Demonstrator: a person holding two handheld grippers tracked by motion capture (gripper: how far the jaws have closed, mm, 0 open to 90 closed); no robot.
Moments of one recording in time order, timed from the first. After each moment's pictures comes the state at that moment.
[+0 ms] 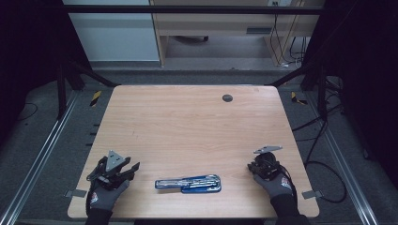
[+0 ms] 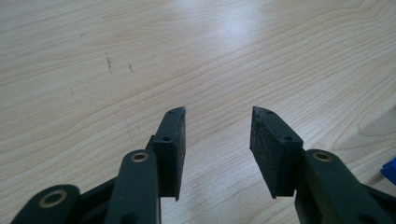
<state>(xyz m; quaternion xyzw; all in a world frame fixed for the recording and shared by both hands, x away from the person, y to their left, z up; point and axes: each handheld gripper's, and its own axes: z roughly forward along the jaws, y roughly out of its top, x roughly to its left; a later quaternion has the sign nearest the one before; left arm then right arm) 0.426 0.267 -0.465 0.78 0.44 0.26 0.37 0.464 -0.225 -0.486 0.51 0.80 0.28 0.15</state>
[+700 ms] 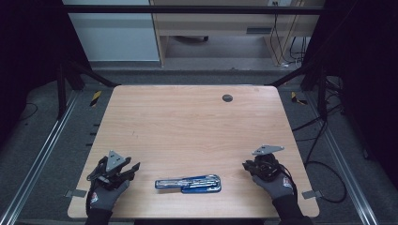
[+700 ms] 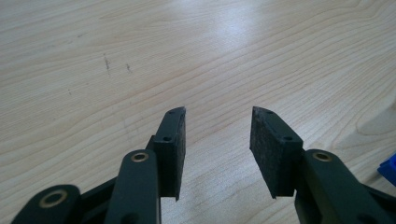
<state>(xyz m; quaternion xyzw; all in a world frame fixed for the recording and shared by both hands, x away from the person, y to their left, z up) 0.426 0.267 -0.465 0.78 0.44 0.26 0.37 0.451 -0.216 -0.462 0.43 0.82 0.34 0.15</state>
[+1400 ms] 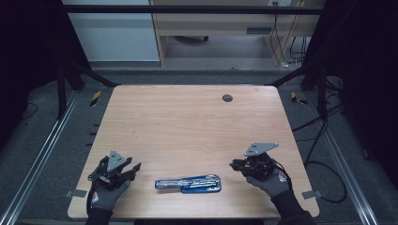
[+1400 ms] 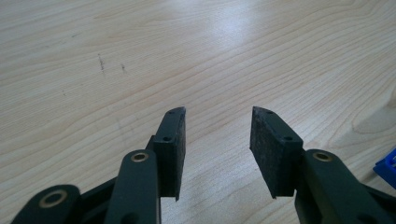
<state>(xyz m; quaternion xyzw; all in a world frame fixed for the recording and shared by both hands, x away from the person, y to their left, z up) 0.427 0.265 -0.465 0.79 0.43 0.25 0.36 0.449 -0.192 -0.434 0.30 0.86 0.40 0.10</state>
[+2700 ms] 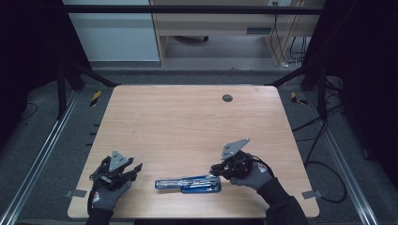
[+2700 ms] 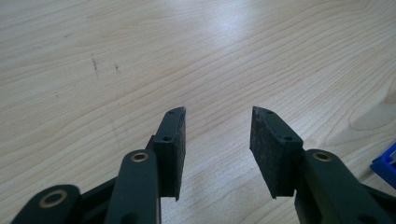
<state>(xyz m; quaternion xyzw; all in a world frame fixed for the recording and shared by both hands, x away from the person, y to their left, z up) 0.427 0.262 -0.467 0.79 0.42 0.25 0.36 0.462 -0.135 -0.430 0.16 0.91 0.38 0.02</state>
